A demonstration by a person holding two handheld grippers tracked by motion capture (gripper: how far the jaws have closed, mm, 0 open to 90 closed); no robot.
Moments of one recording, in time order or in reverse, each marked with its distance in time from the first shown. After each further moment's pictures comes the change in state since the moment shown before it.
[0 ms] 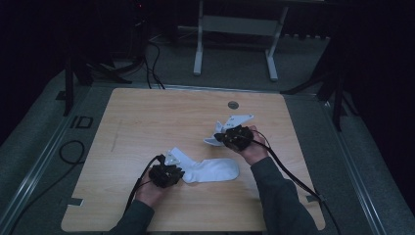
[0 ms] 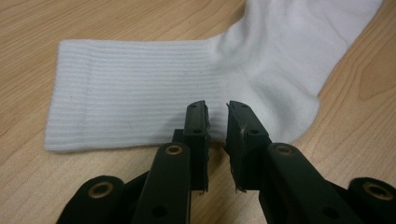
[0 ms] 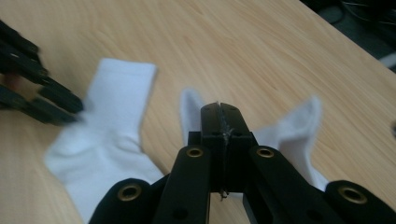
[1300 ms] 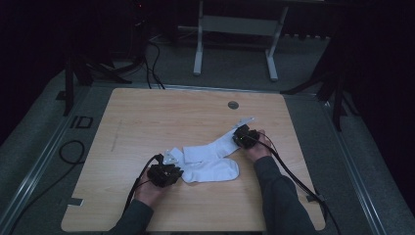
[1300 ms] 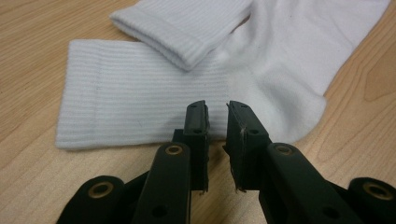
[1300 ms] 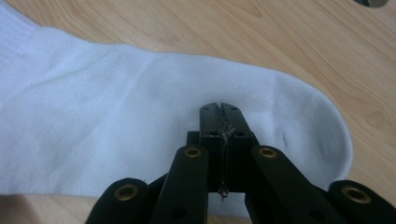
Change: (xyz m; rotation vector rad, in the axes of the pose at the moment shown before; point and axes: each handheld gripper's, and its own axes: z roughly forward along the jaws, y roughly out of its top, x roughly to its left) left arm 0.003 -0.001 -0.002 -0.006 0.007 -0.012; right arm -0.064 -0.076 0.053 0.268 -0.249 0.154
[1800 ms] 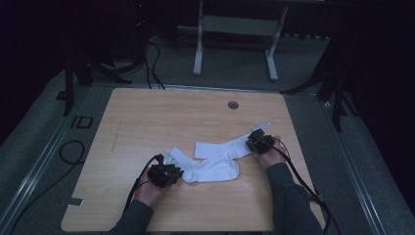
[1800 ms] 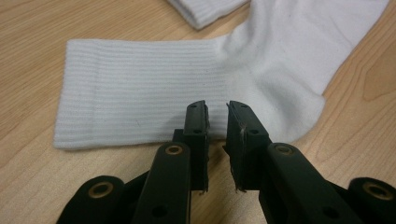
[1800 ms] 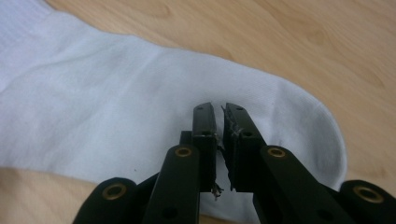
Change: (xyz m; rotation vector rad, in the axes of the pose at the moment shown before) left arm 0.000 0.000 0.001 0.001 -0.002 -0.001; right arm -0.021 -0.040 -0.026 0.031 -0.049 0.091
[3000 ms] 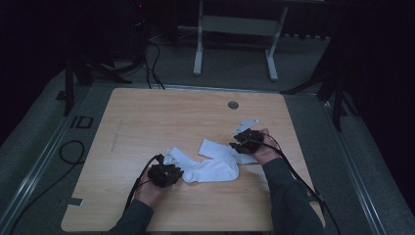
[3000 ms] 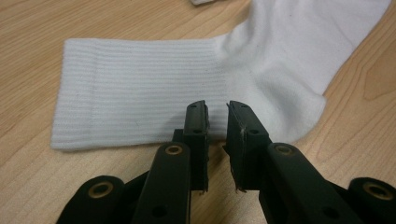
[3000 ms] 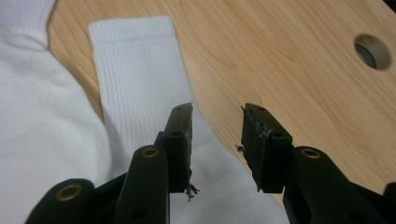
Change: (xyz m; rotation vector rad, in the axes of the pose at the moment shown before) left arm 0.000 0.000 0.001 0.000 -0.003 0.001; right arm 0.042 0.042 -0.032 -0.102 0.160 -0.284
